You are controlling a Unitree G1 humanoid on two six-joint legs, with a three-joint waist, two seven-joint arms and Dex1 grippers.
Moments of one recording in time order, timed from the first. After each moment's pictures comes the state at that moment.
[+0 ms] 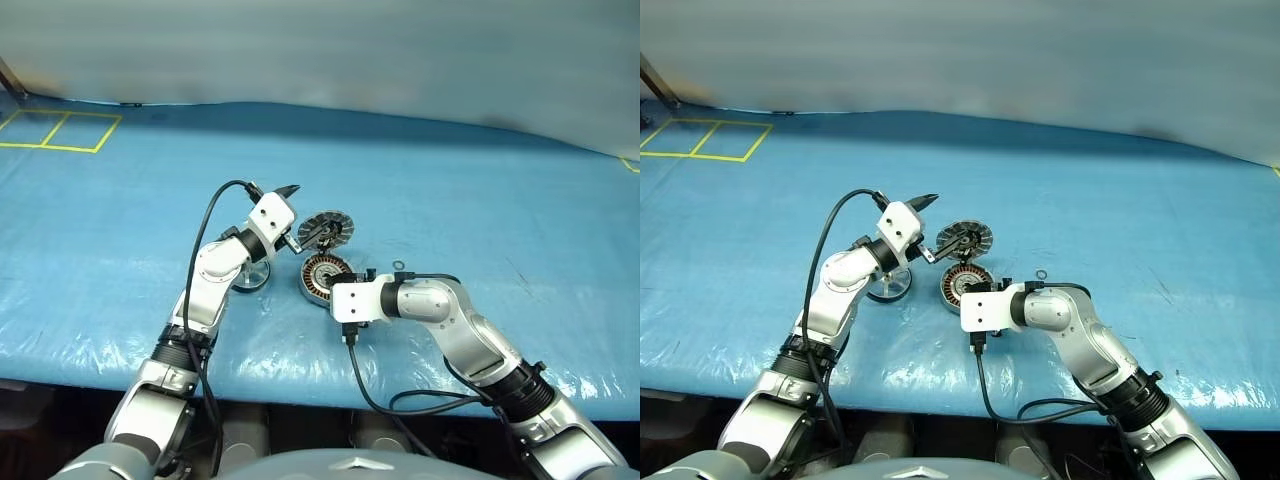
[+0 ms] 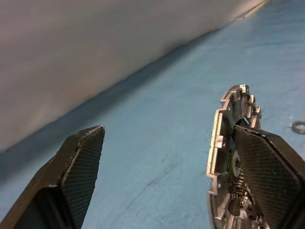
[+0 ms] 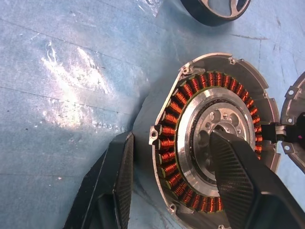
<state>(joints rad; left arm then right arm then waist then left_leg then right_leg) -0.45 0.25 -0.17 0.21 -0.02 -0.09 -0.54 -0.29 -0.54 0.48 -0.23 -0.38 0.21 0.90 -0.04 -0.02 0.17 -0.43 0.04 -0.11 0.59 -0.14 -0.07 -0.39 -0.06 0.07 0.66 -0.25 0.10</state>
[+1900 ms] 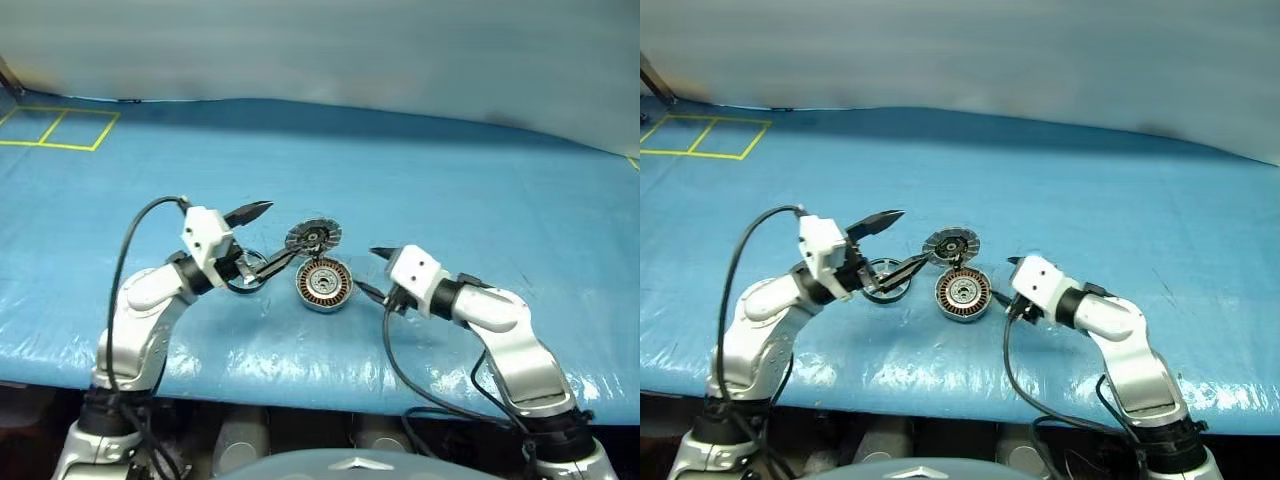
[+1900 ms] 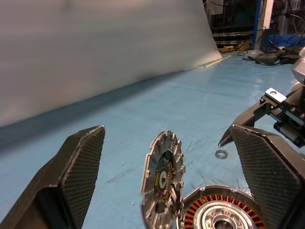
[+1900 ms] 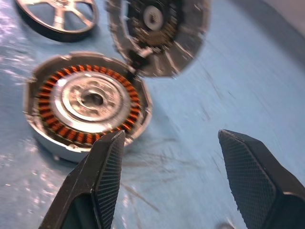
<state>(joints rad) -0.10 0.48 0.04 -0.36 -0.42 0.19 -0.76 -0.04 -0.47 0.05 -0.43 -0.07 0.42 0.72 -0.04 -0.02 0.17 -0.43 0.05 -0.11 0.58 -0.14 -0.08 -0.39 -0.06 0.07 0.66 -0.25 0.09</state>
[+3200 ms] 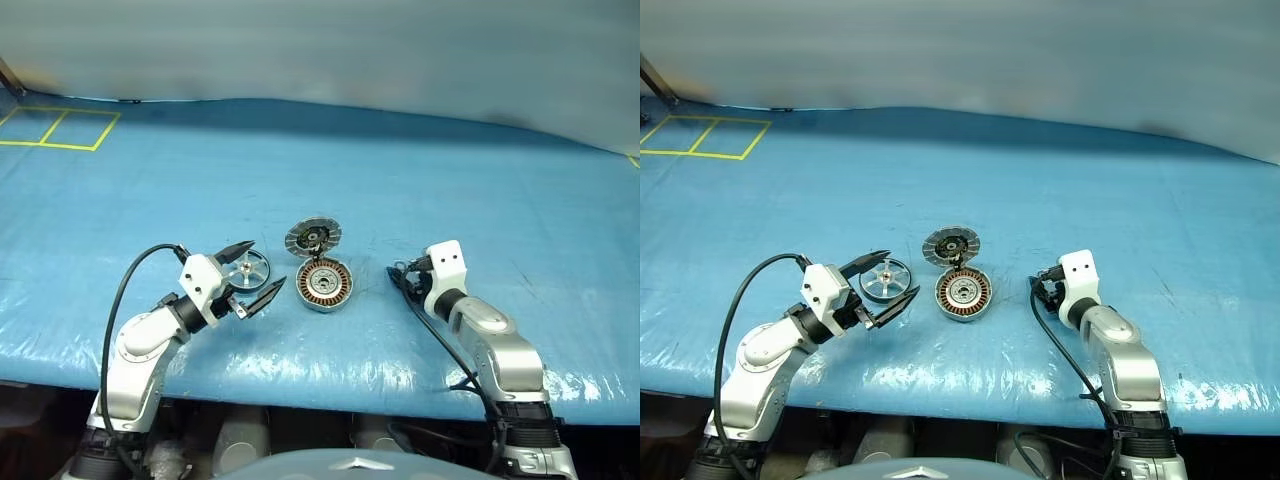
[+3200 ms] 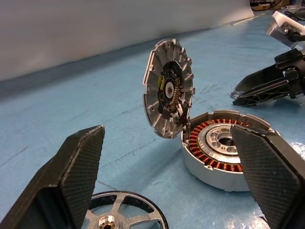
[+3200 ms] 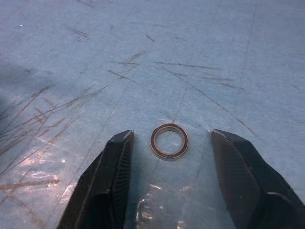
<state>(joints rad) 0.07 0.43 -0.03 -0.24 -0.27 -0.01 -0.72 -0.07 -0.28 -0.09 -0.16 0.16 0.62 0.39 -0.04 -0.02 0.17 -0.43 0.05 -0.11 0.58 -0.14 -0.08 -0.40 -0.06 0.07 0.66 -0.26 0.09</state>
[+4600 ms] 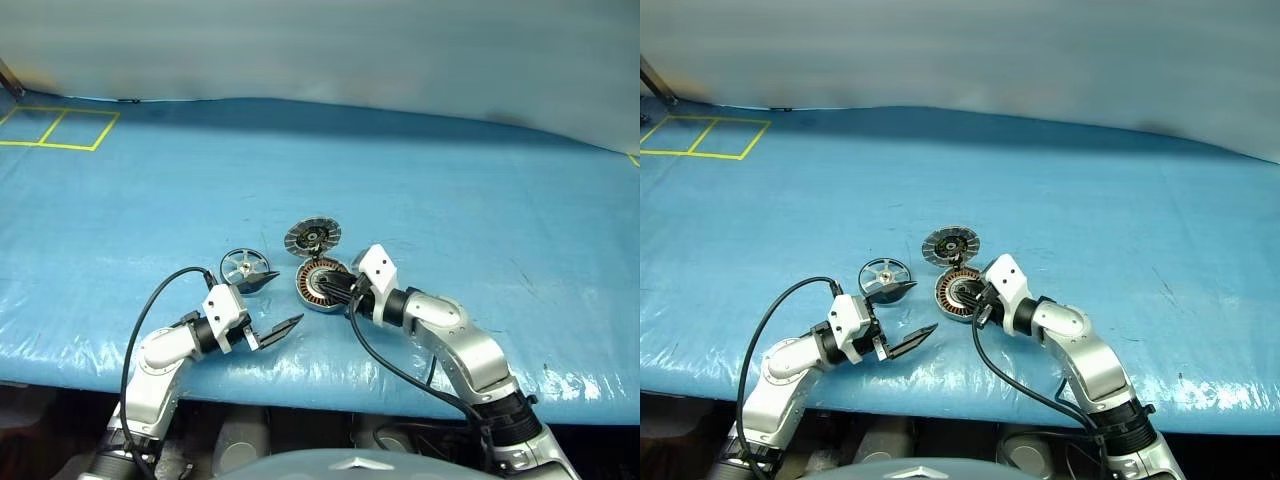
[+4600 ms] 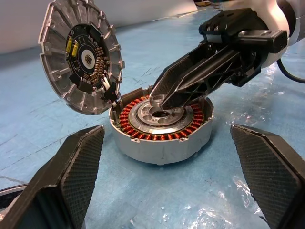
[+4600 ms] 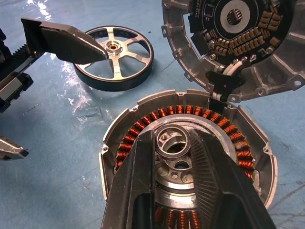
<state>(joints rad) 0.08 0.40 -0.13 -0.04 -0.24 -0.23 -0.89 -0.14 -0.34 0.26 -0.24 0.24 0.51 0.63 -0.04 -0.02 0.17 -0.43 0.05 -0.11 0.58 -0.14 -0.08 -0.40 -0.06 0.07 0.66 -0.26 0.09</state>
